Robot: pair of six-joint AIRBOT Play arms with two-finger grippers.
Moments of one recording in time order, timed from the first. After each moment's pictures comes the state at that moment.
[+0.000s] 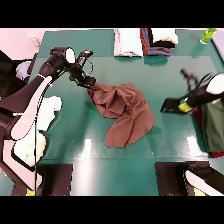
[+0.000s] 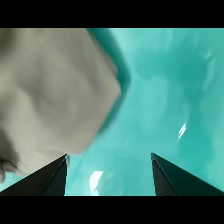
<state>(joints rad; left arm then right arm) -0.35 -1.79 1.79 1.41 -1.31 -1.54 0.08 -1.01 0.89 -1.29 1.34 1.75</state>
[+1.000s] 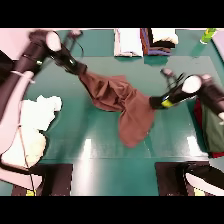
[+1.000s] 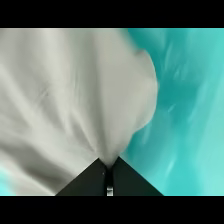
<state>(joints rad) -0.34 -1.56 1.85 1.56 -1.32 -1.53 0.24 -1.10 1.09 -1.40 1.23 1.77</state>
